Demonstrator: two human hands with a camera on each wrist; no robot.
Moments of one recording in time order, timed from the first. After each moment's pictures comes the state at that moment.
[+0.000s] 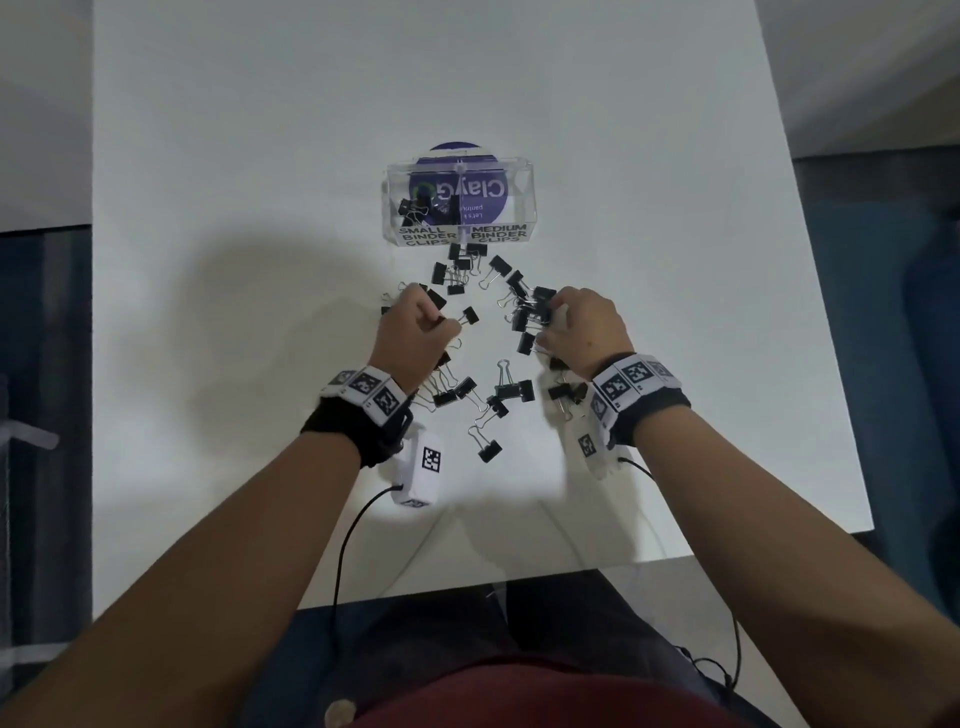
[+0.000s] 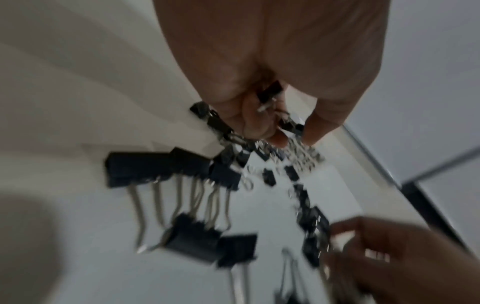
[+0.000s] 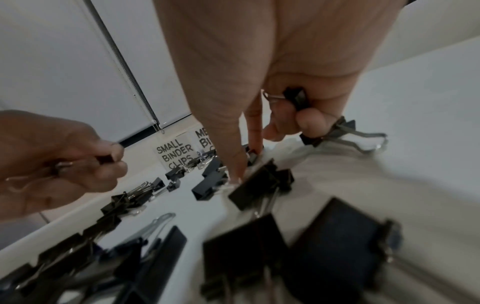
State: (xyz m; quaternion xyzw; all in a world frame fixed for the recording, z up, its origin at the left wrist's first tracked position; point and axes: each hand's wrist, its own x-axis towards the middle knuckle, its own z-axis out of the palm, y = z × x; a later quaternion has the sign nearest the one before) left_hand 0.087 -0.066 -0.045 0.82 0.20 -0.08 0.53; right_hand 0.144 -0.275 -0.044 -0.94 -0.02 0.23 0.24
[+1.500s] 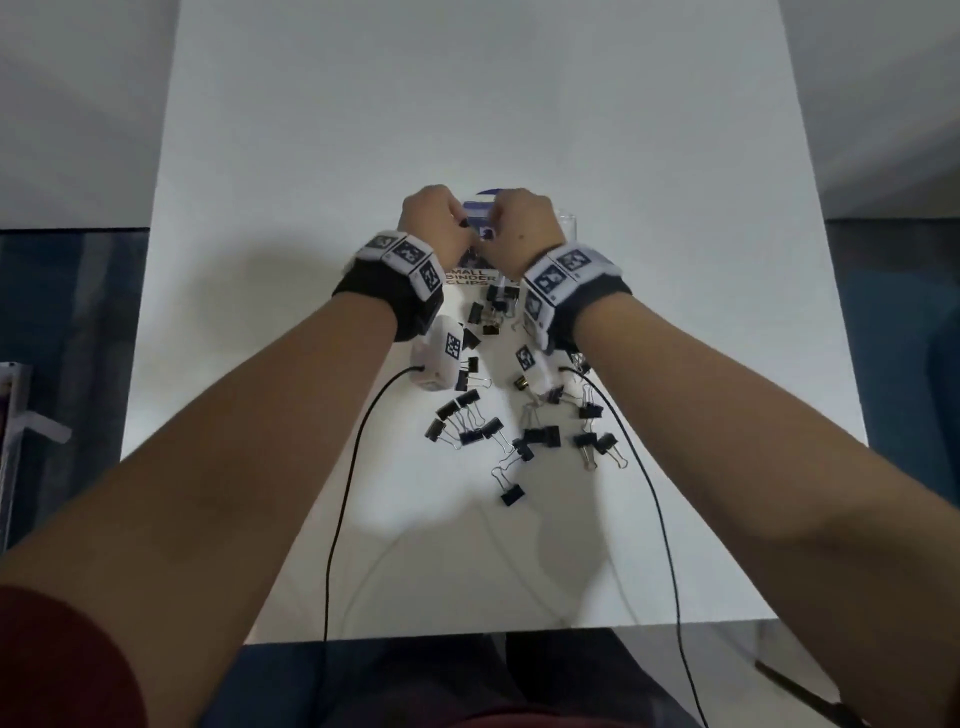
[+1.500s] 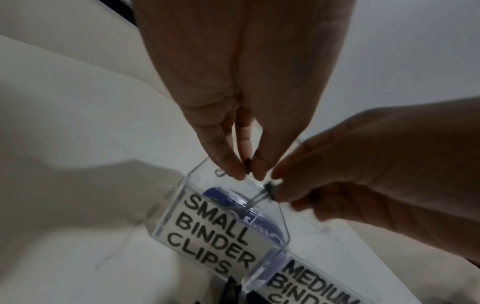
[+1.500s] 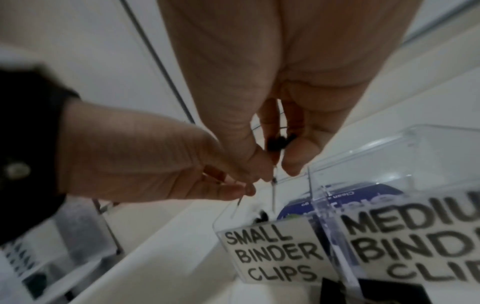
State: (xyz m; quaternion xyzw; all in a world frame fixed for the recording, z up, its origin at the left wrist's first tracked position) left_hand 0.221 -0.019 0.012 0.90 0.21 -0.06 0.37; right_hand 0.250 -0.130 0.018 -0.94 -0.13 0.18 0.25
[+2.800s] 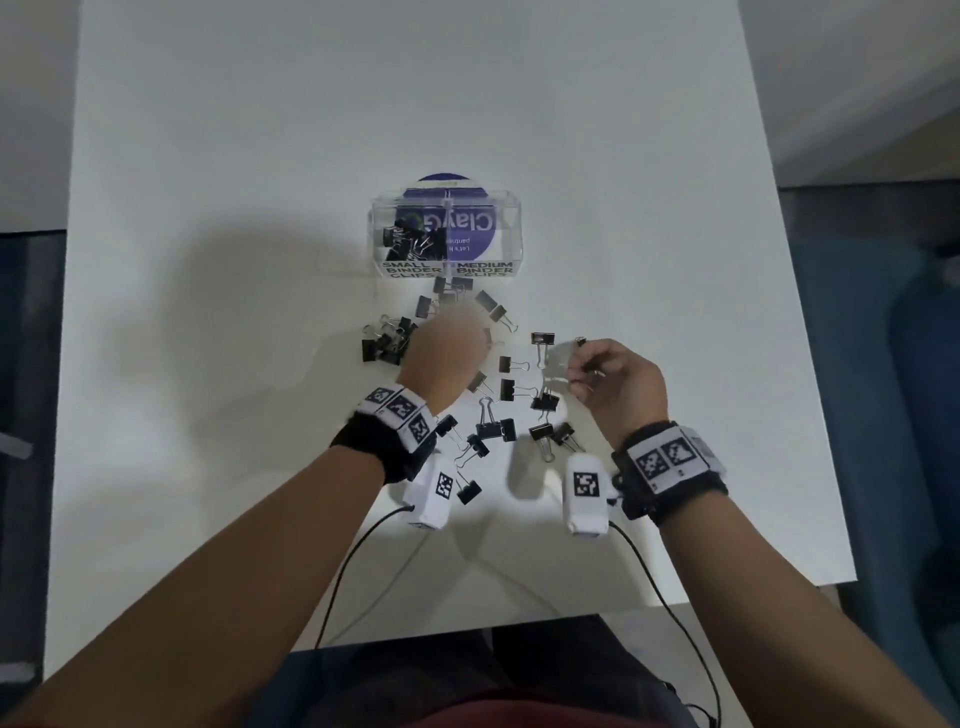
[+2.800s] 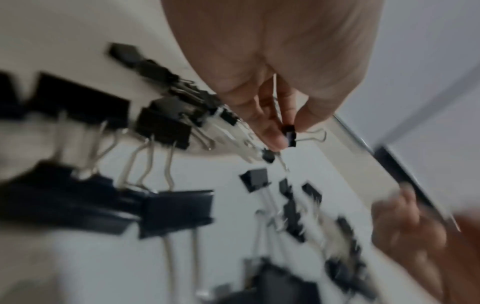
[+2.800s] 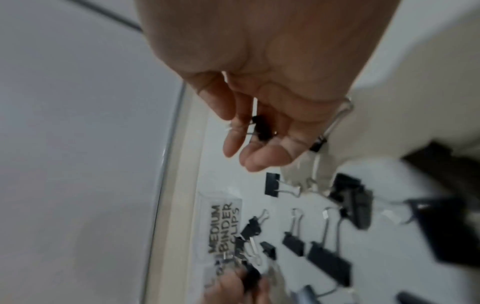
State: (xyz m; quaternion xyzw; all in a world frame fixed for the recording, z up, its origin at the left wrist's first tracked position) left_hand 0.118 -0.104 -0.057 0.85 0.11 -0.06 0.52; right_hand 0.131 -0.307 -0.018 -0.50 0.30 0.22 0.78
